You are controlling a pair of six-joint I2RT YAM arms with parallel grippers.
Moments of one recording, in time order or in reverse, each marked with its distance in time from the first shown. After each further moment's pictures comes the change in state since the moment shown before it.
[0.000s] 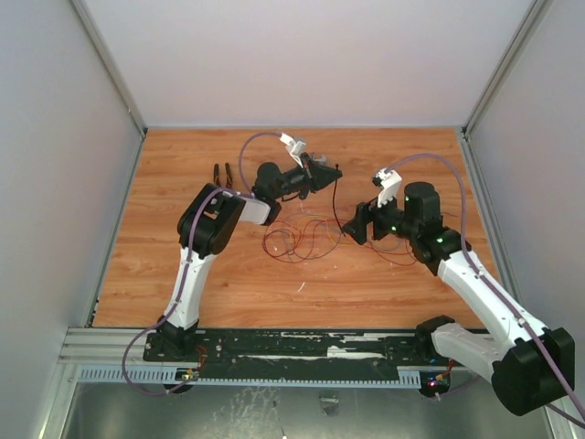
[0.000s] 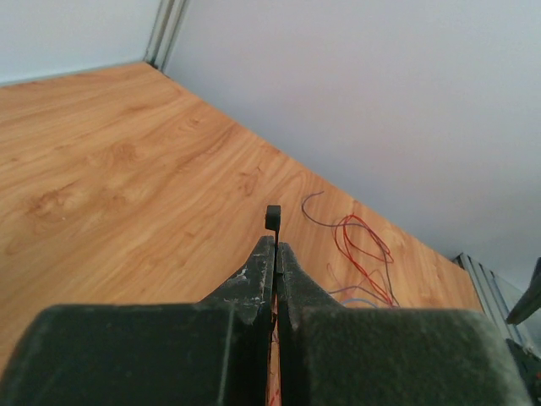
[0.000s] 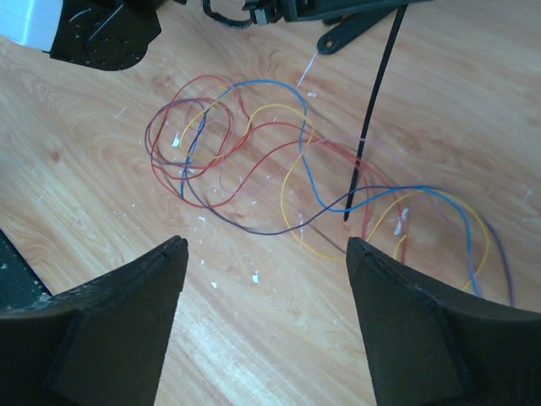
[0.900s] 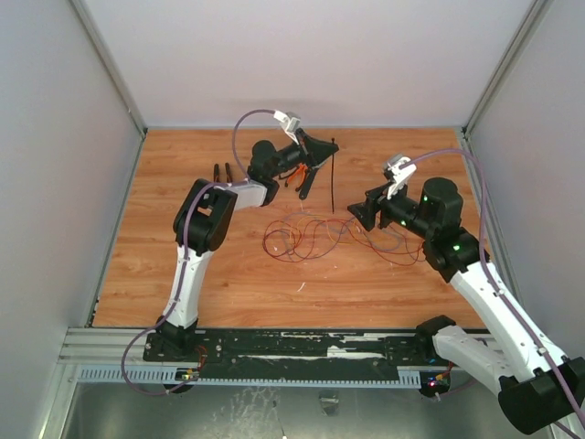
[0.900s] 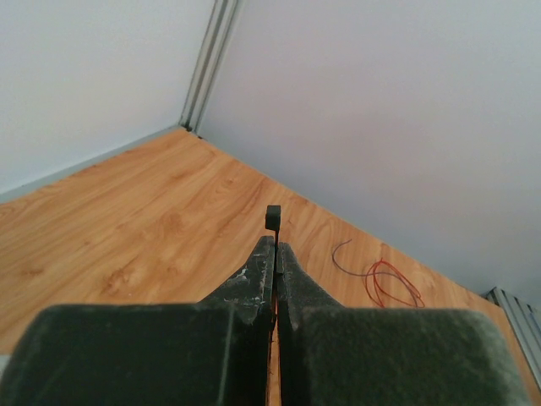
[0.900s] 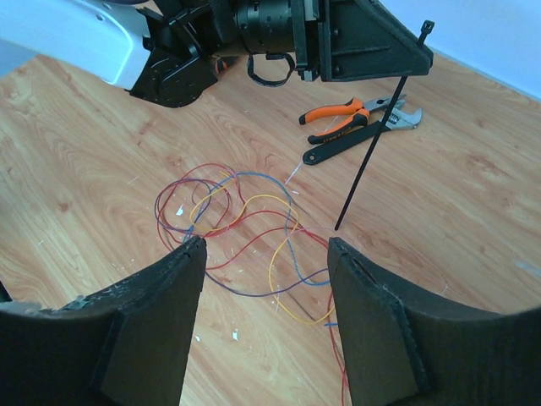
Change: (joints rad) left arm 0.057 0.004 0.201 -0.132 0.012 0.039; right arm 0.027 -0.103 0.096 0.045 0.009 -0.079
